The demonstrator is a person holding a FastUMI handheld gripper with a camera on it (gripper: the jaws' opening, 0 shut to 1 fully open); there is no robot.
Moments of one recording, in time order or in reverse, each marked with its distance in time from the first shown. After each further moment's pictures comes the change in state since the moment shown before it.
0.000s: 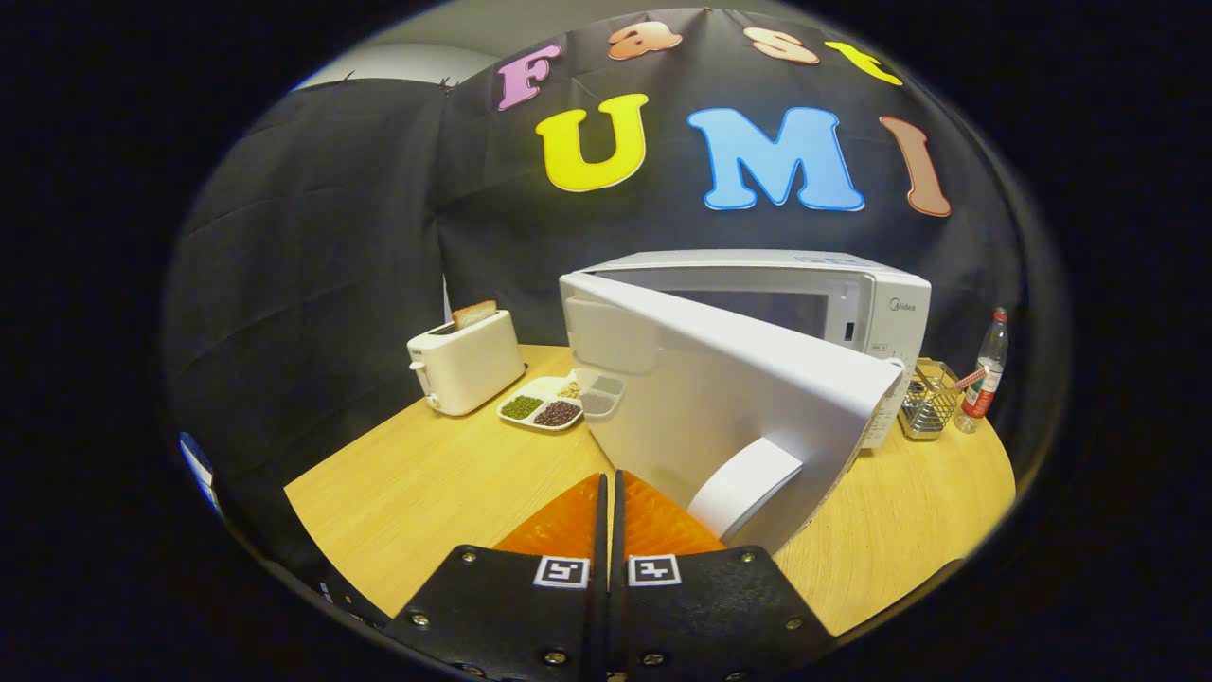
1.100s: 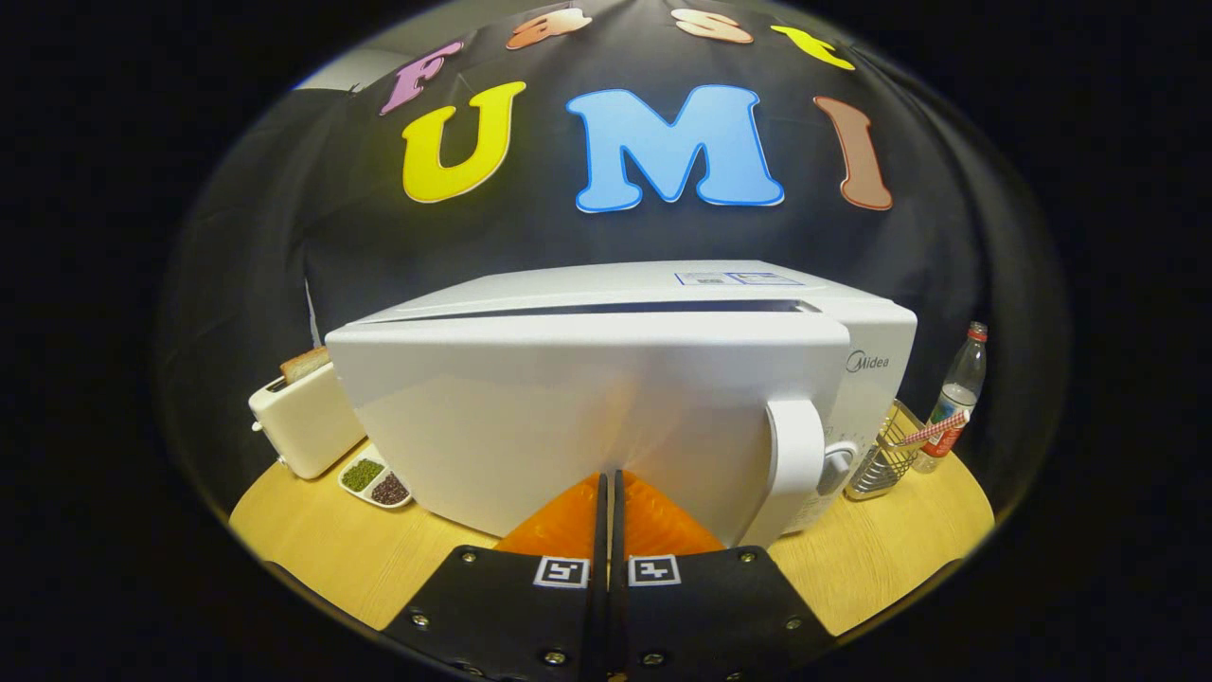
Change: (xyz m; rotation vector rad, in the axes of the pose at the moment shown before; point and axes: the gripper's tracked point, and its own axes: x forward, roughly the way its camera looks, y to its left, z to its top) arm 0.117 -0.144 0.058 0.071 -0.036 -0.285
